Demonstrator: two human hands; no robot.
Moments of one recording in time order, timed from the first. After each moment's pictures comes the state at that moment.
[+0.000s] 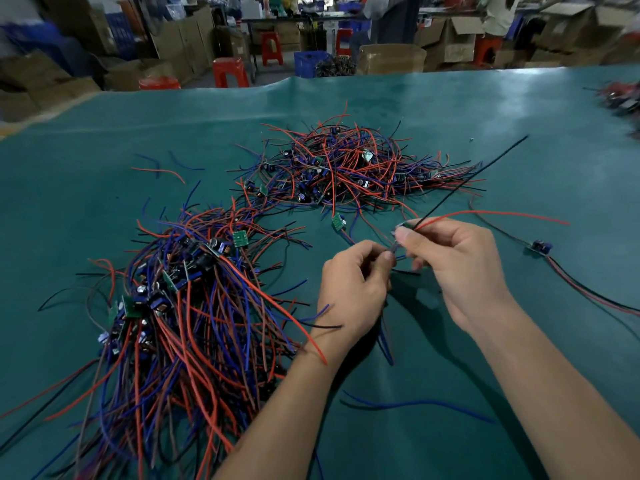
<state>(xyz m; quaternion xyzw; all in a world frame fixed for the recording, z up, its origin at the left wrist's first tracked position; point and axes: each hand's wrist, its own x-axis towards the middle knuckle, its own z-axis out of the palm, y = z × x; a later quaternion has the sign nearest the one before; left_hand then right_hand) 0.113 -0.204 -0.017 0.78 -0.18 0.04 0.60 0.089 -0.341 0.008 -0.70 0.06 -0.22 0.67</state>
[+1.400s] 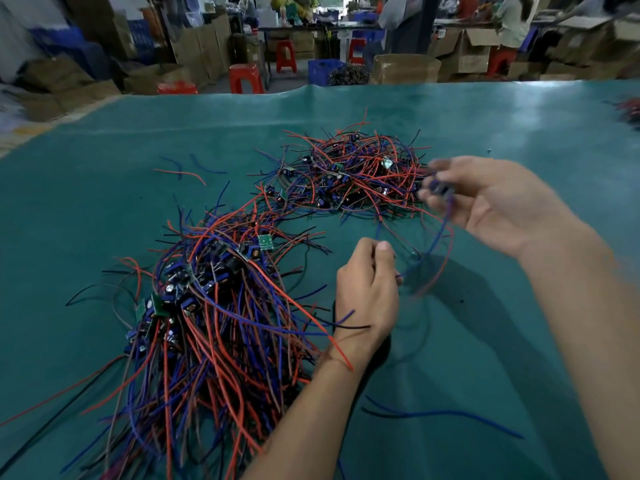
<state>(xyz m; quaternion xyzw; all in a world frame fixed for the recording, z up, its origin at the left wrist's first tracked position) 0.113 -0.204 -0.017 0.75 -0.09 0.07 0.65 0.127 -0.355 0.093 -0.60 0.09 -0.07 0.80</state>
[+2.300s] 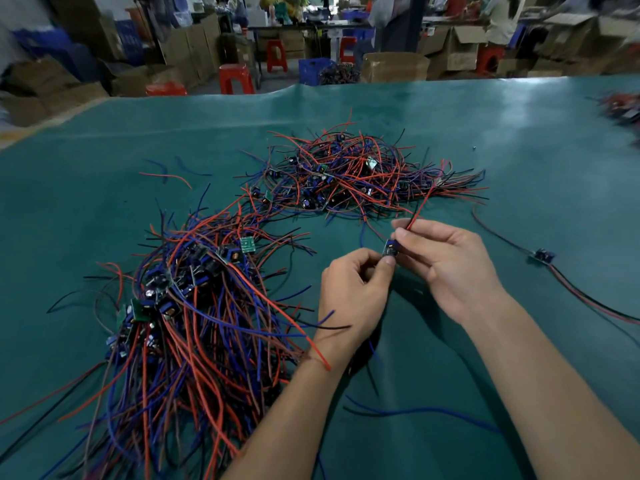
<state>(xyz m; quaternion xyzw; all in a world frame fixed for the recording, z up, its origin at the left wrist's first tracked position) 0.115 -0.205 -0.018 0.77 -0.13 0.05 0.62 0.101 -0.334 0.019 -0.57 0.11 -0.12 0.80</state>
